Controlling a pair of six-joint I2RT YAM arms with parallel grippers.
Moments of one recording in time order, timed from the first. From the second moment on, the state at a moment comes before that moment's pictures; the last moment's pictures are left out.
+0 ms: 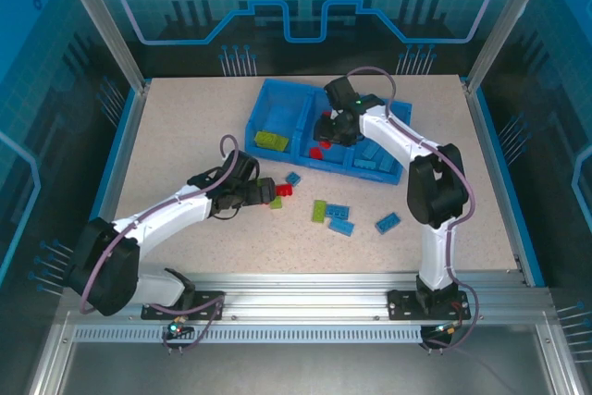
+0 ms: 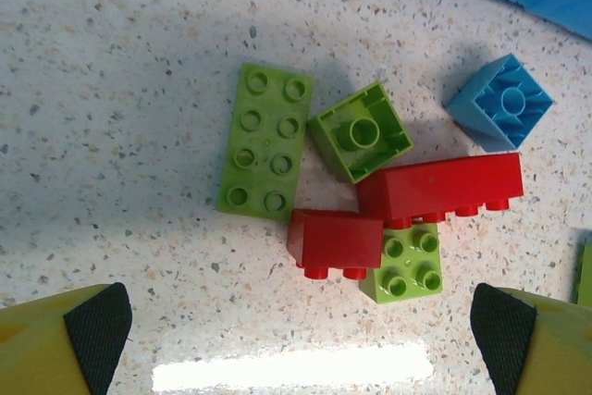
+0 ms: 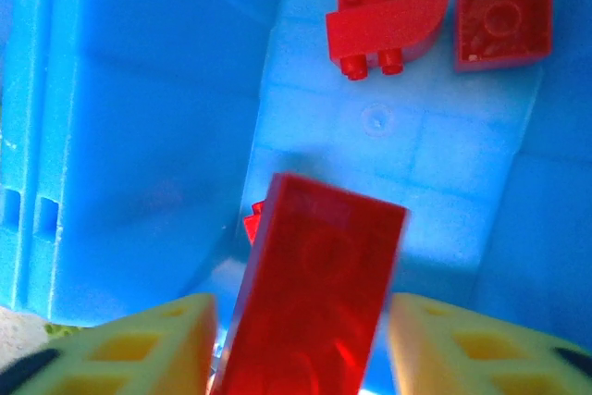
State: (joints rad) left arm -0.50 1.35 0.79 -0.48 -0.10 -0.64; right arm 0.45 2.04 1.75 -0.81 -0.07 0.57
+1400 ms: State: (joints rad) left arm -0.90 1.71 1.01 -0.43 -0.04 -0.61; right arm 0.34 1.53 1.19 -0.75 -0.06 0.51
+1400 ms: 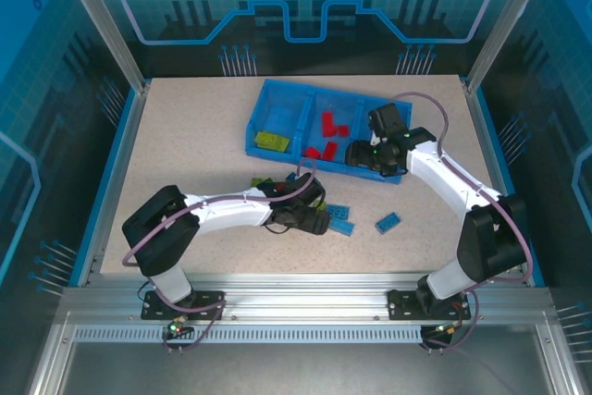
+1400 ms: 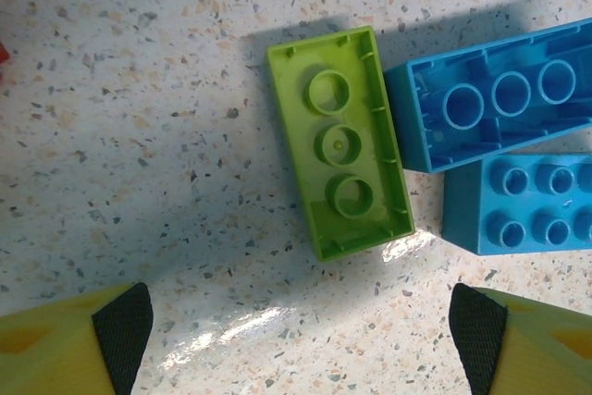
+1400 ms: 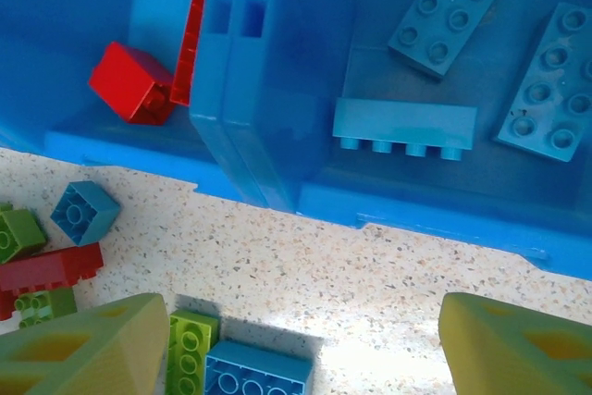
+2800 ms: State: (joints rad) left arm -0.90 1.84 1.13 -0.46 -0.06 -0.61; right arm 0.29 1.47 1.13 -0.75 -0.07 0.52
